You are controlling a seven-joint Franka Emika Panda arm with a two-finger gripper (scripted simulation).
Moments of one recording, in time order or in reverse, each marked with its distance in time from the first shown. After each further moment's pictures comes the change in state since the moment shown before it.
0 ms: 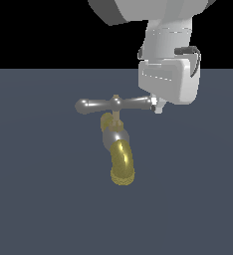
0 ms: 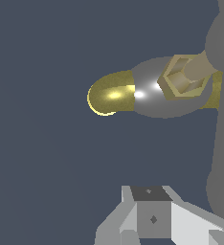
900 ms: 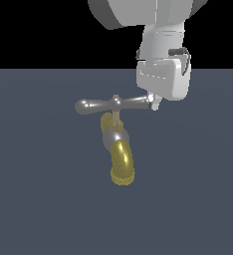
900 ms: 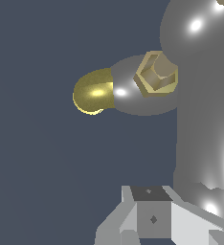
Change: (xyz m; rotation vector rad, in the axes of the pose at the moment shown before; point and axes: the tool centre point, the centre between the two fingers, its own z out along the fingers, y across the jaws) arm -0.004 0.028 0.000 0.003 0.005 0.002
